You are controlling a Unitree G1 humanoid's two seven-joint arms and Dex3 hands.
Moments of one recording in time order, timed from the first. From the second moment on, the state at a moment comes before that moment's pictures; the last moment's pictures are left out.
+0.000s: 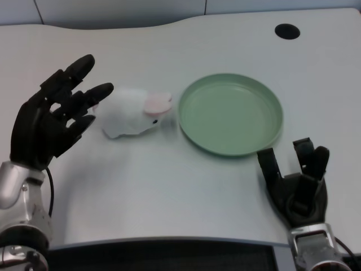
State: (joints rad) left arm -0.58 0.22 0.36 1.09 -0.25 -0.86 -0.70; right arm -0.49 -0.01 -0.70 1.23 0.71 -0.11 0.99
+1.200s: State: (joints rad) left arm -0.90 0.36 -0.49 1.34 0.83 -0.53 0.45; right arm -0.50 0.00 -0.70 1.23 0.71 -0.11 1.02
